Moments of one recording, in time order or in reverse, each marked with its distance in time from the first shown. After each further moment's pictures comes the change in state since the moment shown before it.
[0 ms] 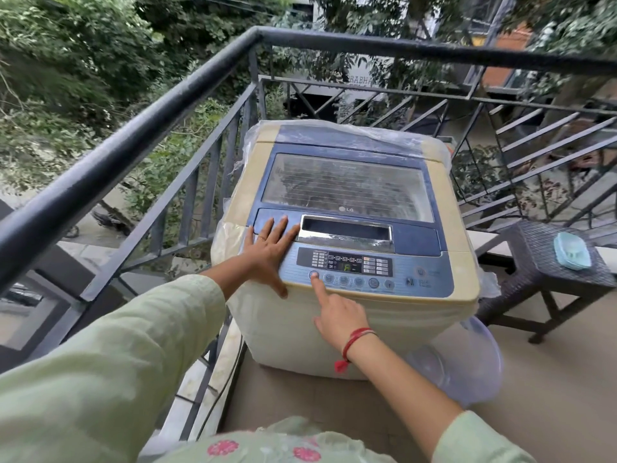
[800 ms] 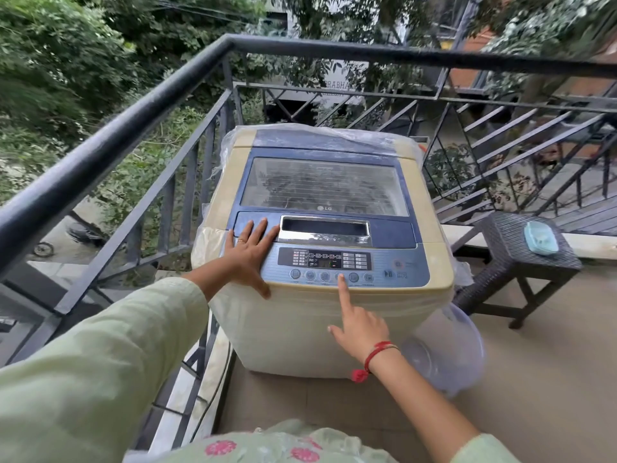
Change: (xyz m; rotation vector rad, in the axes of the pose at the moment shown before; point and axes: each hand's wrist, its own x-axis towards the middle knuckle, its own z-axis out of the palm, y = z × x) left_hand -0.002 0.003 -0.001 0.003 -0.001 -0.009; right_hand -0.046 0.047 0.002 0.125 0.068 0.137
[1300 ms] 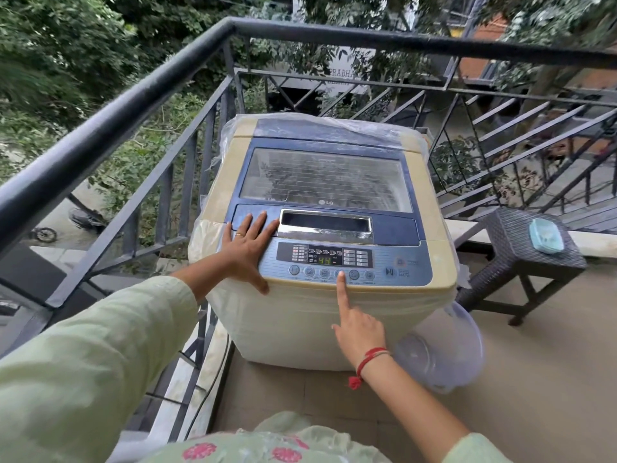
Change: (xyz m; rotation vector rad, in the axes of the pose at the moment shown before) left_hand 0.002 -0.002 0.002 0.002 0.019 0.008; right_hand 0.002 -0.002 0.012 -0.115 0.022 0.048
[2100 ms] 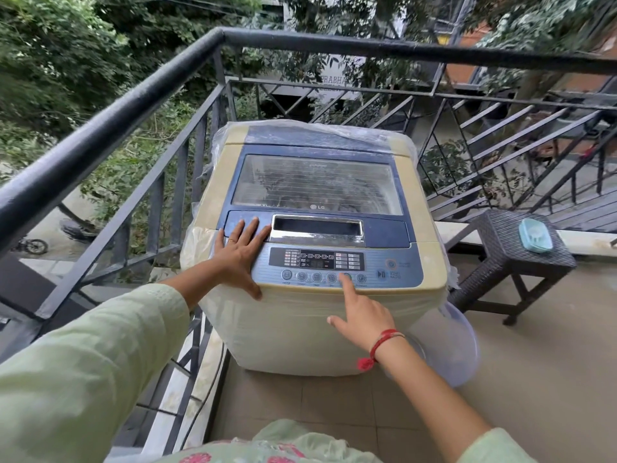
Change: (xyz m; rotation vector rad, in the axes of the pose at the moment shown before) left_hand 0.000 0.000 0.001 -0.009 0.007 -0.003; right_hand 0.010 0.019 -0.037 0.132 -0.064 -0.027
